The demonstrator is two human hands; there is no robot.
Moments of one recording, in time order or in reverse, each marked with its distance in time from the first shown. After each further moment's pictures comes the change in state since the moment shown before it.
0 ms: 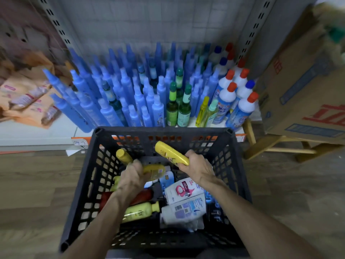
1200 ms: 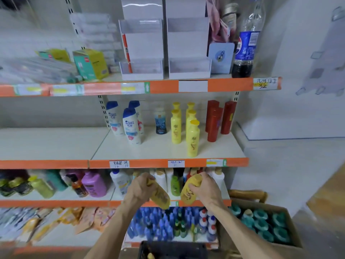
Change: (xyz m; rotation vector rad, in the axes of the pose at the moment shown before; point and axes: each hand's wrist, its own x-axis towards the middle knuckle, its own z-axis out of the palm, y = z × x) left_hand -0.401 0.370 -0.670 -0.178 0.298 0.313; right_hand -0.342 -0.326 -0.684 0.233 0.406 -0.091
